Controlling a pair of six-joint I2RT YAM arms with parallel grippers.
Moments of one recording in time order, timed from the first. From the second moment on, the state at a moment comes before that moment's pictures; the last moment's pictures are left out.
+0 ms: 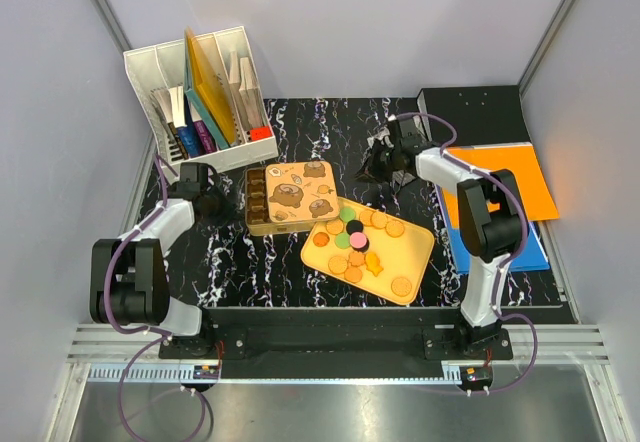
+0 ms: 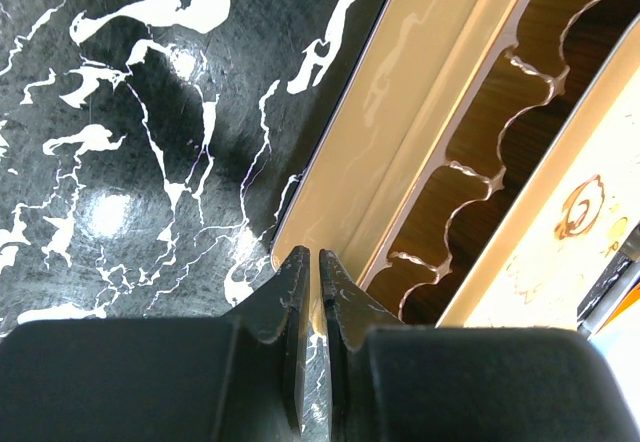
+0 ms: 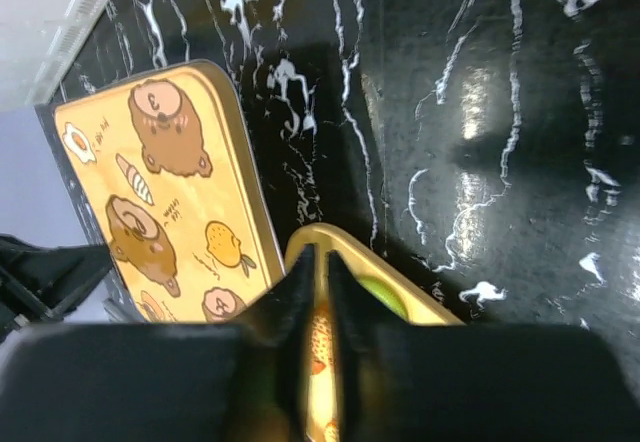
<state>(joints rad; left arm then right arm) 0.00 1.44 0.79 -0.37 0.22 -0.76 0.33 1.97 1.36 -0.24 -0.42 0.73</state>
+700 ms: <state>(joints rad) 0.00 1.44 0.79 -0.37 0.23 -0.76 0.43 2.21 1.68 -0.53 -0.35 0.60</state>
